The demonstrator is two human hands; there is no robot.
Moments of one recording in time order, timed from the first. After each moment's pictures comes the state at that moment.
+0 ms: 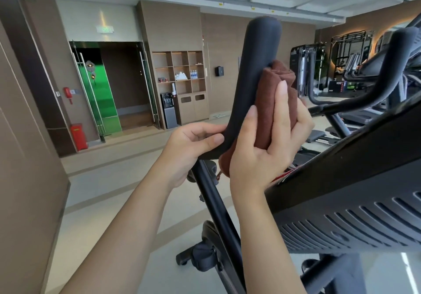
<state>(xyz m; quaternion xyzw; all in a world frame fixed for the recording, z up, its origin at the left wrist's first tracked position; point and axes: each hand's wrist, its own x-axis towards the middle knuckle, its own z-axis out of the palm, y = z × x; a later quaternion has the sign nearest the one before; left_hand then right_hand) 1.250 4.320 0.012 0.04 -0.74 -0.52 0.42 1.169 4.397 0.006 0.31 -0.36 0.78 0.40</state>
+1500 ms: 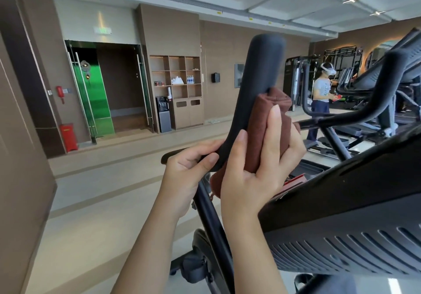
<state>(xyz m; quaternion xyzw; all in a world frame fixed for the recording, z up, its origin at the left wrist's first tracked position) 1.244 4.329 -0.013 -0.01 -0.69 -0.53 0.49 1.181 4.401 0.000 0.31 -0.42 0.76 0.39</state>
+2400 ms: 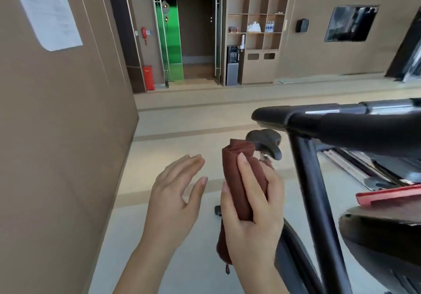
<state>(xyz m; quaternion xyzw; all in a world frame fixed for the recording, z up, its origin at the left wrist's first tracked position) 1.387 4.312 -0.112 0.43 -0.74 -0.12 0.51 1.277 4.353 -0.122 0.53 -0.49 0.69 0.09</state>
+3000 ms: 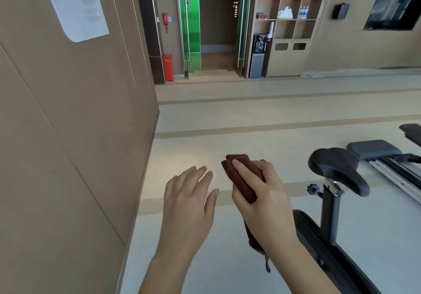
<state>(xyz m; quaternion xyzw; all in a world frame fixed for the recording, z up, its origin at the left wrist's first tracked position) 1.538 4.077 -0.142 0.52 -0.77 0.05 0.38 1.401 4.088 -0.135 0.65 -0.59 0.48 0.00</state>
